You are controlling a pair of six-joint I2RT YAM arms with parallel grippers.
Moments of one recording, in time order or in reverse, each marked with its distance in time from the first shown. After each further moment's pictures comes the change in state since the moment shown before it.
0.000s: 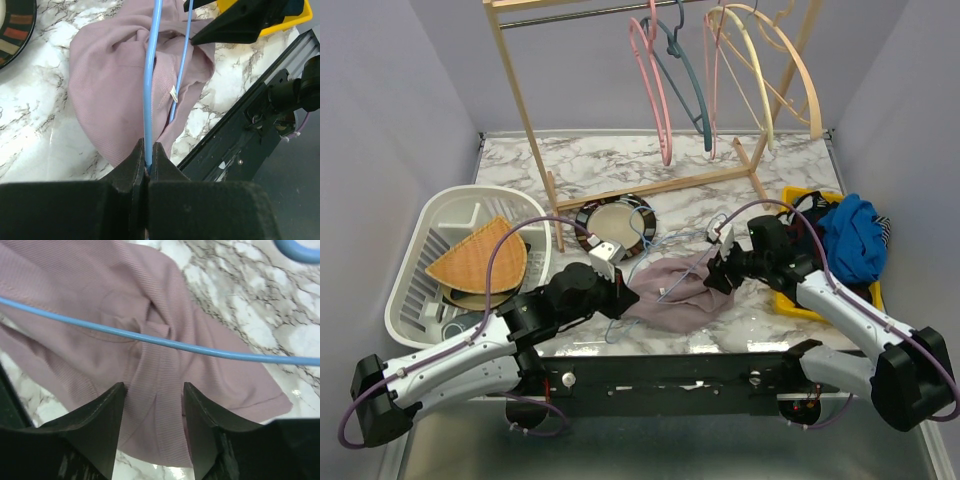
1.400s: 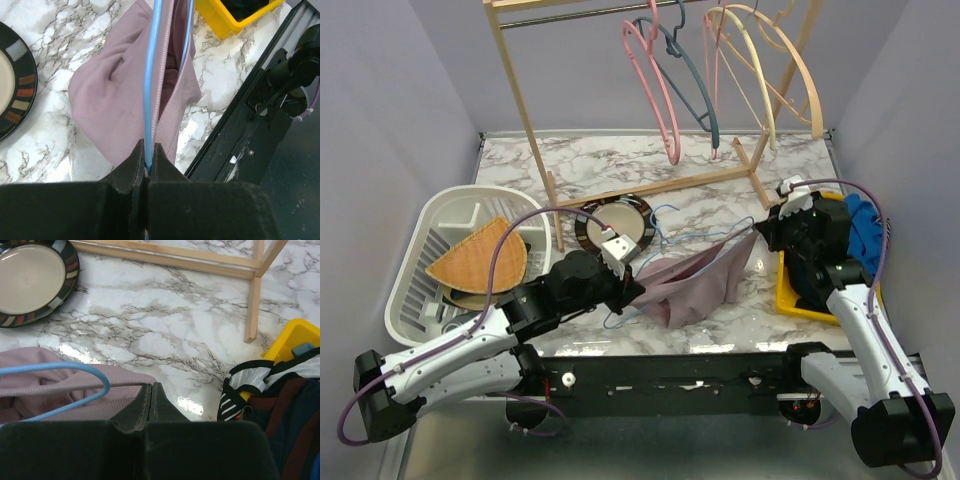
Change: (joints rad) left arm 0.001 0.039 0.121 -0.026 0.084 0.249; right arm -0.360 -0.206 0.085 0.063 0.209 0.238
